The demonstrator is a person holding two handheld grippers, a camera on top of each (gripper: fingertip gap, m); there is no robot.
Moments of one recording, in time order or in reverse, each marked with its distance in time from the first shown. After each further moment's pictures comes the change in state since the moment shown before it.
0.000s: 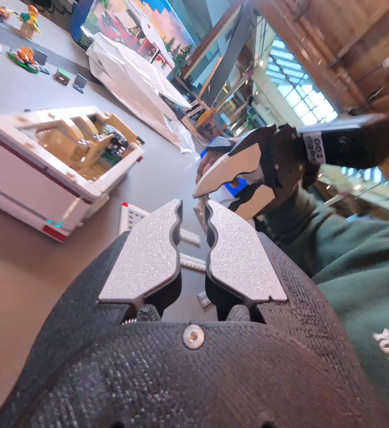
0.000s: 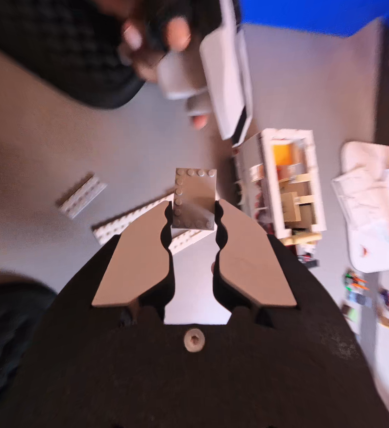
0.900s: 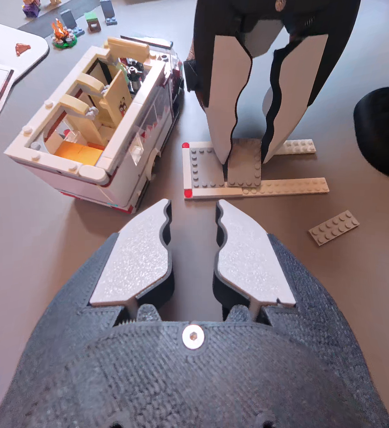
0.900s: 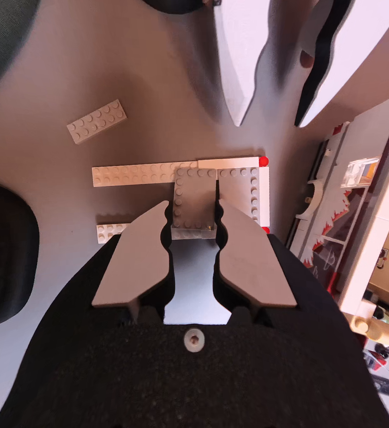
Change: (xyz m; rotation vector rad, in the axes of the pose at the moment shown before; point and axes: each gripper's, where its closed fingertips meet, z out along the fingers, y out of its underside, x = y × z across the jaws) left arm -0.055 0.049 -0.005 -0.468 -0.455 0.645; right arm -0.019 0.050 0.043 -0.077 -0.489 -0.178
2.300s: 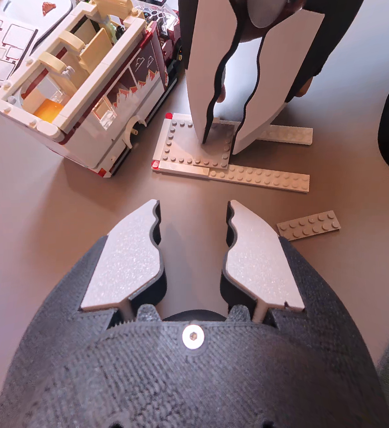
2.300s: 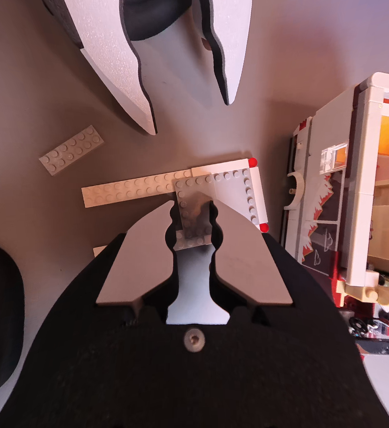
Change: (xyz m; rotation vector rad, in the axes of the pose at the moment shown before) left arm 0.033 0.017 -0.007 -0.096 -0.234 -0.052; right arm 0.008 -0.007 0.003 0.068 0.196 0.102
